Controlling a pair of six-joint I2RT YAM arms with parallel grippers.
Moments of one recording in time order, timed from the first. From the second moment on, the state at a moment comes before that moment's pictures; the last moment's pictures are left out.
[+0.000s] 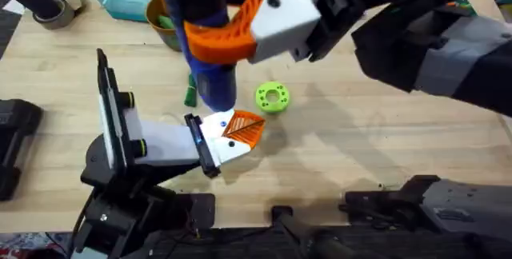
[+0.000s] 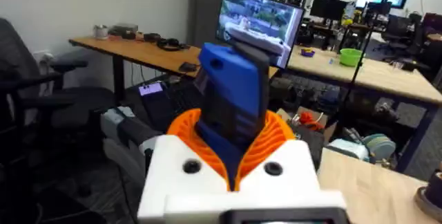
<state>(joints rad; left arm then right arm) -0.30 0.01 0.01 -0.07 0.86 0.02 0.65 1.42 0.99 1.06 -1.29 0.45</state>
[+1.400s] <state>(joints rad) -0.30 0.01 0.01 -0.07 0.86 0.02 0.68 1.43 0.94 0.95 -1.29 0.31</state>
